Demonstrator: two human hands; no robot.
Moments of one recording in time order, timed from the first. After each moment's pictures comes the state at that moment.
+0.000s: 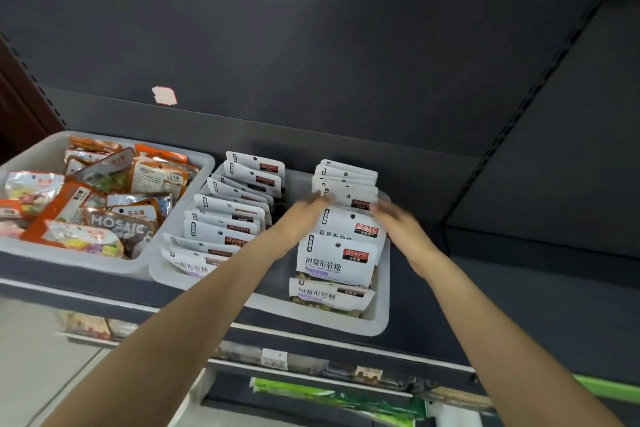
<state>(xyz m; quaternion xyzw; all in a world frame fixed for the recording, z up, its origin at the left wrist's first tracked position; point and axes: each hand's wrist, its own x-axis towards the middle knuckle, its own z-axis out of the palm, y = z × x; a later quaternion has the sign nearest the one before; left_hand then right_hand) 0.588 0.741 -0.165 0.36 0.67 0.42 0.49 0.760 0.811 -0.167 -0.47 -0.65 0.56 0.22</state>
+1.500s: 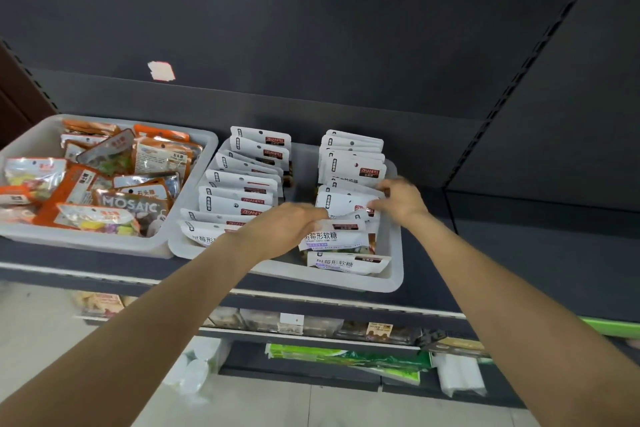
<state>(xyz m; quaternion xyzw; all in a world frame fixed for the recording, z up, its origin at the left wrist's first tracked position) 0.549 0.678 -0.178 0.75 0.63 0.08 0.21 0.743 0.817 -0.190 -0.55 -0.78 0.27 0.09</state>
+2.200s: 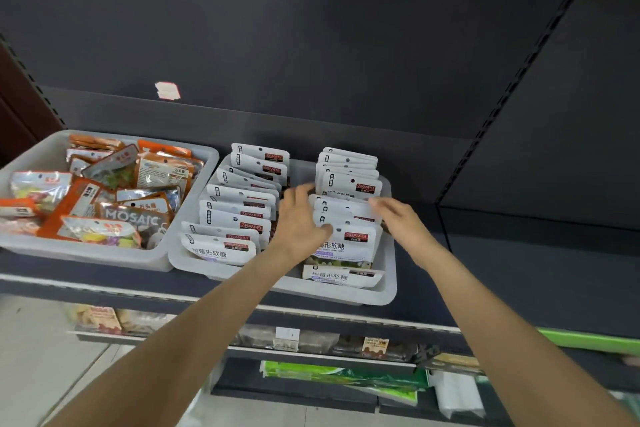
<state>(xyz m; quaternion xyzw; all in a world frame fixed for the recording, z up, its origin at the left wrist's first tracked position) 0.590 0.691 -0.169 0.51 0.73 0.35 0.28 0.760 0.772 -0.161 -0.49 -0.68 0.50 0.21</state>
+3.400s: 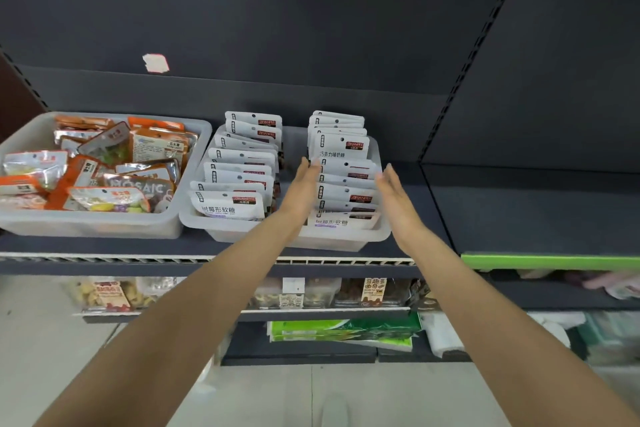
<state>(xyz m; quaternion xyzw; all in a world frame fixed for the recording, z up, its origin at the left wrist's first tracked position) 0.608 0.651 -0.159 0.34 0.62 0.49 0.51 0.762 0.686 -0.168 -0.54 -0.53 0.56 0.33</state>
